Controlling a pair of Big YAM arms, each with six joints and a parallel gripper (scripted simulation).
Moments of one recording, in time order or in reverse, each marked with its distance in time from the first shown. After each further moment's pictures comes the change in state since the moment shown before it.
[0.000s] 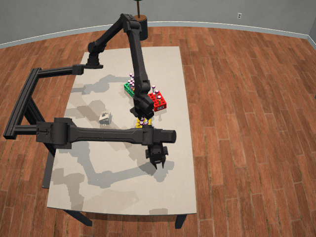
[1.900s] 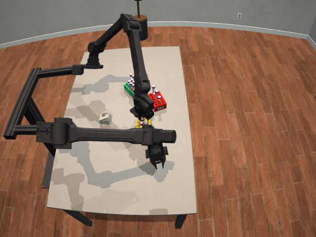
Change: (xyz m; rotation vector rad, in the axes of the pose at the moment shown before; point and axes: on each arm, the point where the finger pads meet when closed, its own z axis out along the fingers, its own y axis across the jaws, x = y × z) left arm 0.000 0.000 0.000 0.000 -0.001 0.000; right arm 0.000 0.000 0.000 0.000 0.000 0.000
